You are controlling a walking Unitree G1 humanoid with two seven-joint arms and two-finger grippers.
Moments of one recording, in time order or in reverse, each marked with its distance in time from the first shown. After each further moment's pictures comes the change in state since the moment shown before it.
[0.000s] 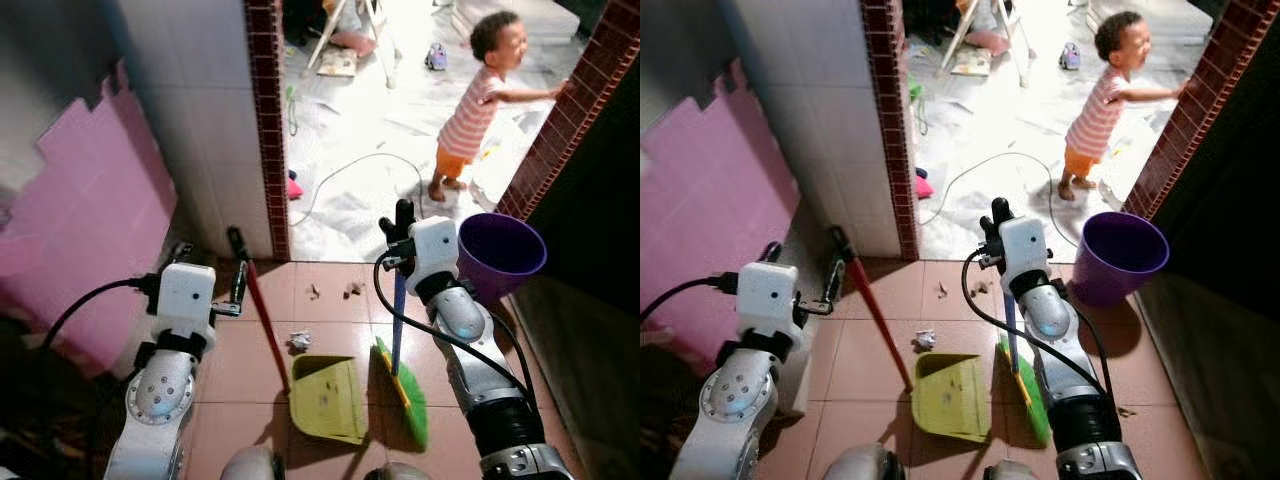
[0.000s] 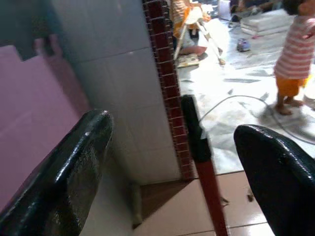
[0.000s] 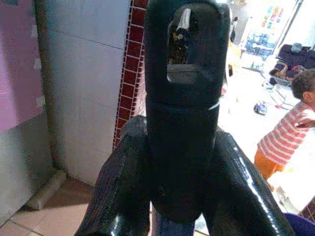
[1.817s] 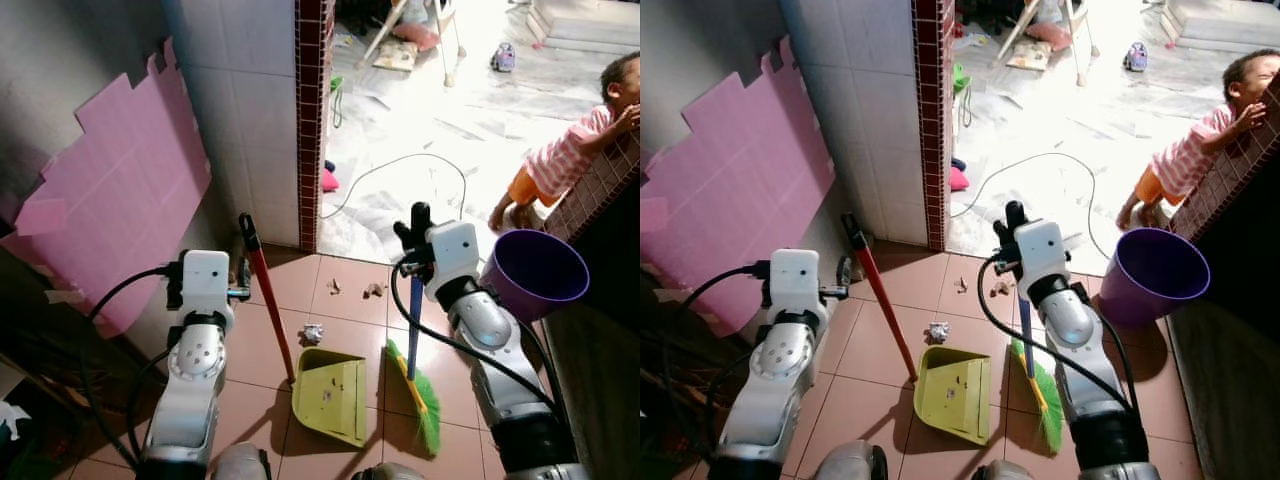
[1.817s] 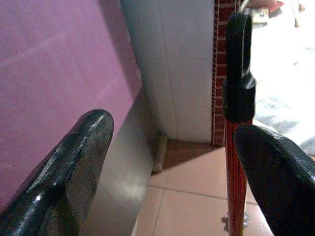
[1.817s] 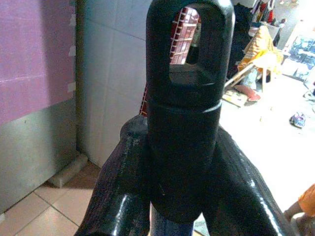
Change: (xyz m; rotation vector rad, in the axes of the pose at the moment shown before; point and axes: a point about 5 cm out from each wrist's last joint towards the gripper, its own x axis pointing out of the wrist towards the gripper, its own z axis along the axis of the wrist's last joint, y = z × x) left arm 0.042 -0.012 -0.026 -0.036 0.175 0.134; right arm -0.019 -0.012 0.007 -0.041 0.018 0.023
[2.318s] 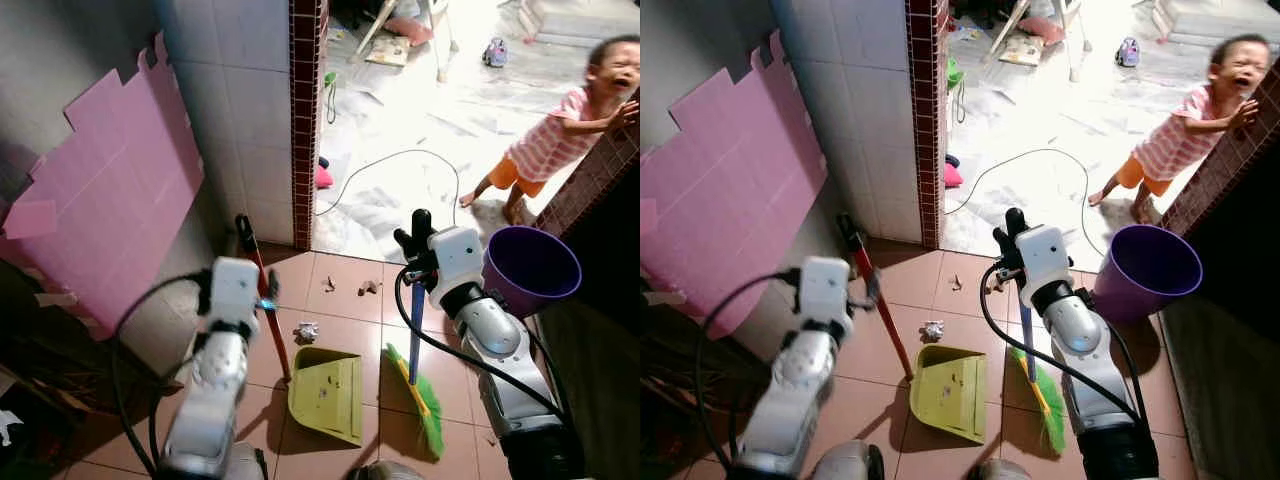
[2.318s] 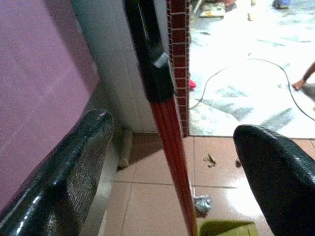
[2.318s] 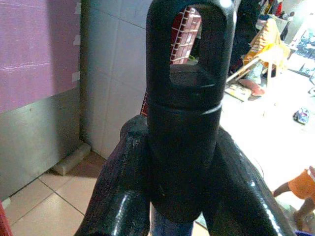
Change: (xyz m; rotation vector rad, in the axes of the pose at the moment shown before) left arm -0.017 -0.027 -0.005 -0.020 0.003 -0.128; right arm -0.007 0.000 0.001 -0.007 0.021 0.036
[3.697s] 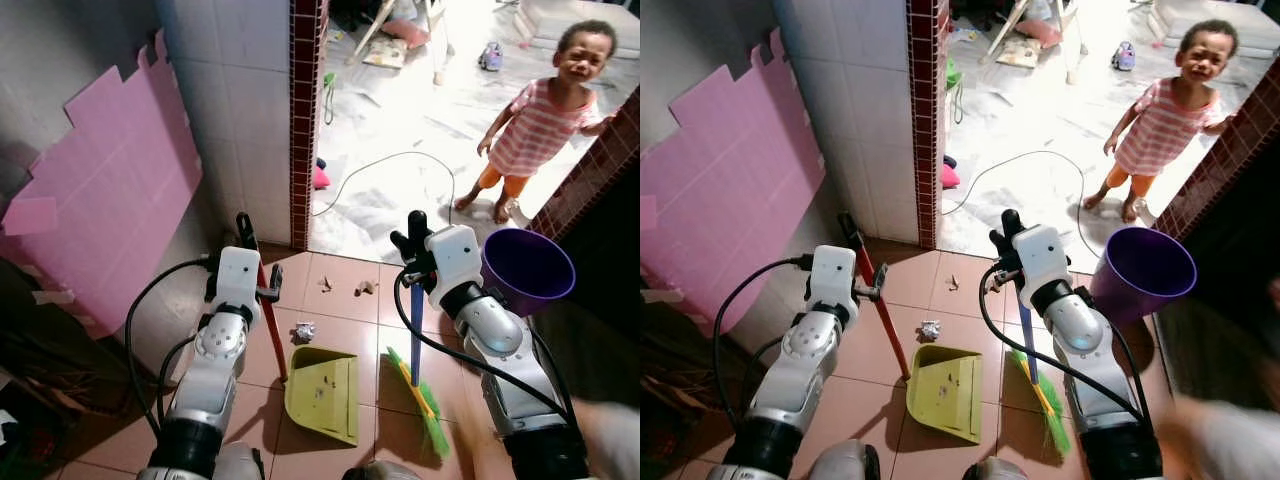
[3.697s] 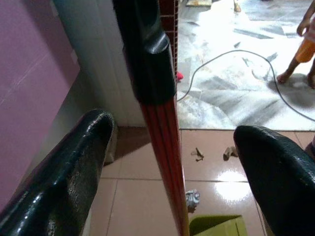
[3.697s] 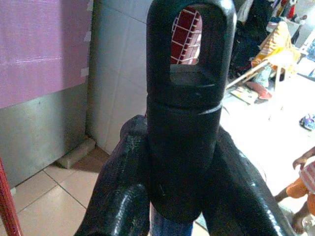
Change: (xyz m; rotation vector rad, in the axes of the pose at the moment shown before) left arm 0.044 0.002 -0.008 -0.021 0.043 -0.073; right arm 0.000 -0.001 0.004 -0.022 0.002 0.050
